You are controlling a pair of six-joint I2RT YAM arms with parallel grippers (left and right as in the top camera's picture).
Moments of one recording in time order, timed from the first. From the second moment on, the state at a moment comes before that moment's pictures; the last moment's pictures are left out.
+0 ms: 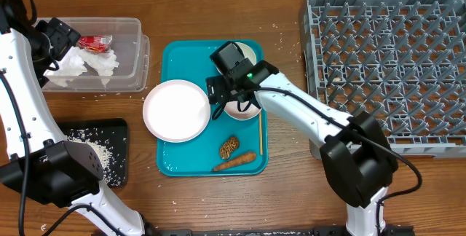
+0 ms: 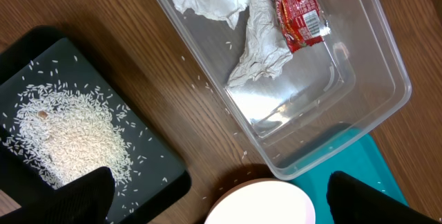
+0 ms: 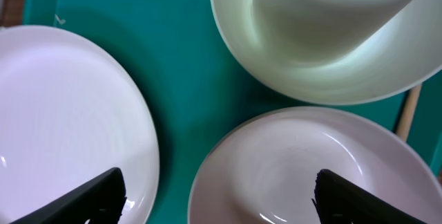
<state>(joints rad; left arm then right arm) 0.41 1.98 2.22 -1.49 -0.01 -0.61 0.70 2.04 1.57 -0.67 0.01 0.50</state>
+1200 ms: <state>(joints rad) 0.41 1.98 2.22 -1.49 -0.01 -0.61 0.79 2.13 1.68 -0.84 0.16 0.52</state>
